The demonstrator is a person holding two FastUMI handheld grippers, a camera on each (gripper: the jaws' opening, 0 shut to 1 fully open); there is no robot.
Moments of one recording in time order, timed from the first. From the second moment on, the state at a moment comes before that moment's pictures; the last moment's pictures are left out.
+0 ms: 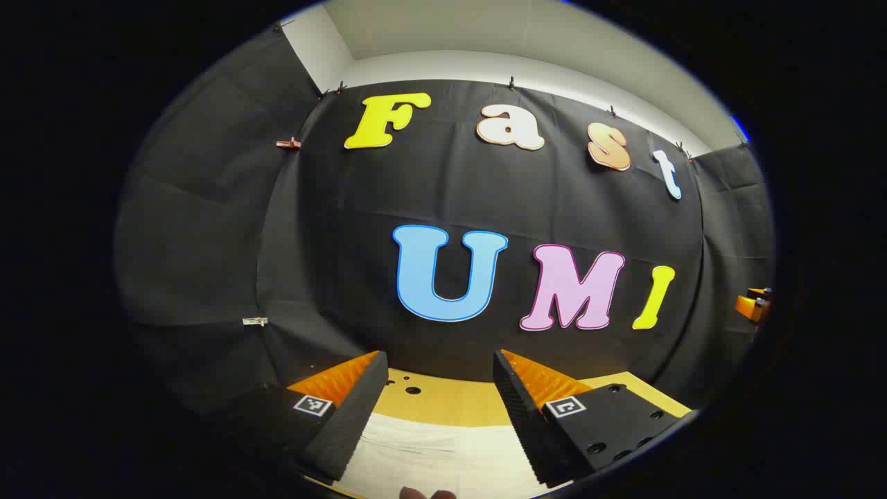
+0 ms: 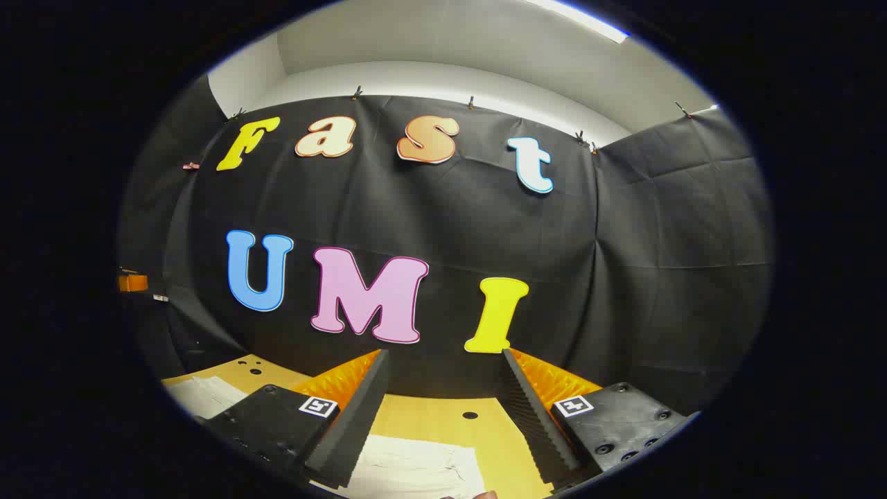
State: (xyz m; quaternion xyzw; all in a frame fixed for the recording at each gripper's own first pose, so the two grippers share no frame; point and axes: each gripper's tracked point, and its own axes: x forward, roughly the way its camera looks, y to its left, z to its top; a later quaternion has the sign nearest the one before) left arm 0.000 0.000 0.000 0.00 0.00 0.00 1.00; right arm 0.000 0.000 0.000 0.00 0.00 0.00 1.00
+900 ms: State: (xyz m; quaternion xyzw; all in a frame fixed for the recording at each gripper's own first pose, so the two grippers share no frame) left arm -0.014 0.015 -0.038 0.04 0.04 -0.04 1.00; right arm -0.010 -0.001 -0.010 -0.04 0.01 0.00 1.00
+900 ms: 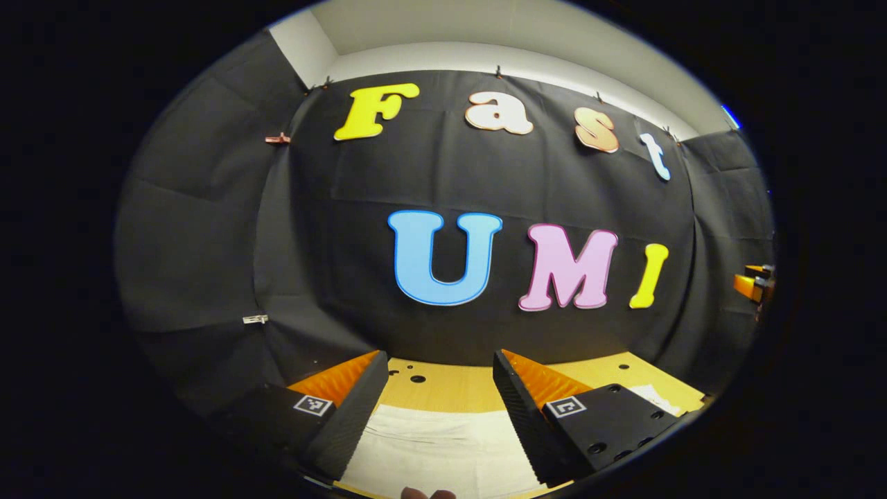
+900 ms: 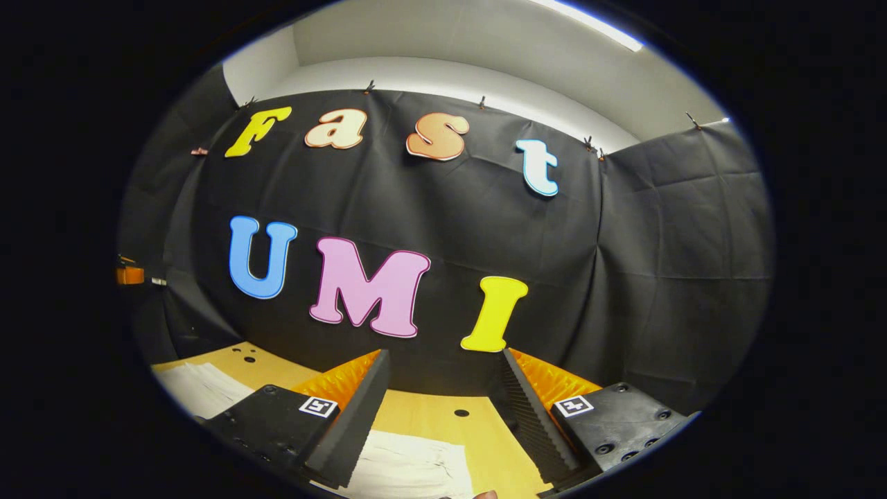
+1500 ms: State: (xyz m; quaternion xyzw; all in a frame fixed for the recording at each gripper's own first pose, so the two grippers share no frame) left arm -0.075 0.092 -0.248 0.35 0.22 -0.16 0.90; right arm -0.061 -0.036 -0.140 -0.23 0.16 0.02 0.96
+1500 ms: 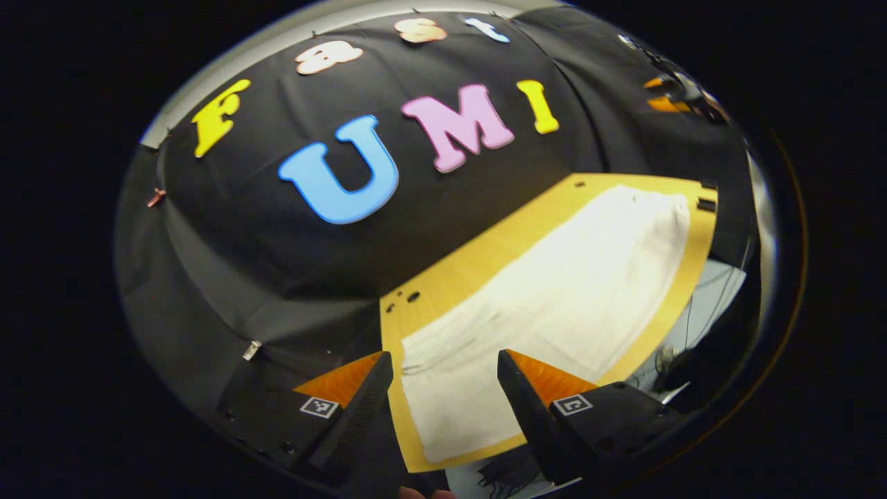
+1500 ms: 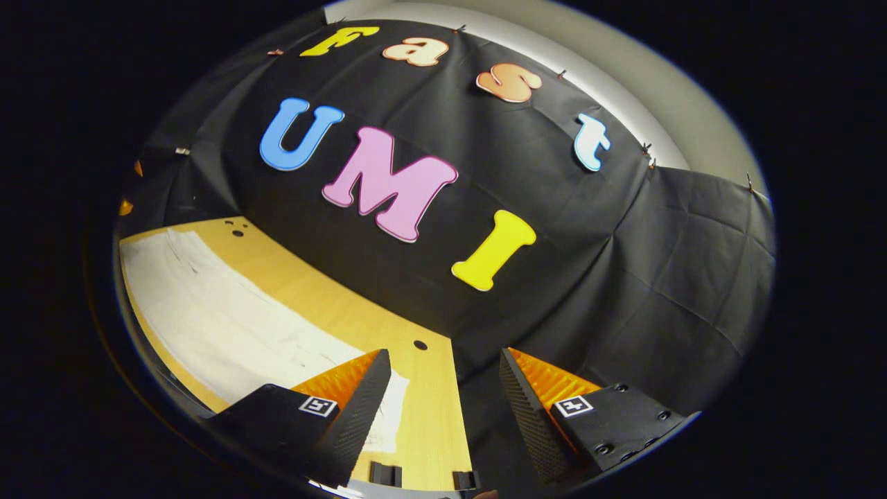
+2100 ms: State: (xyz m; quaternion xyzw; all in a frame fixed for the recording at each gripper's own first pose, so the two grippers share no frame) left arm -0.099 0.157 -0.408 0.49 0.38 -0.26 0.74; right arm -0.098 -0.056 -0.221 -0.25 0.26 0.00 0.93
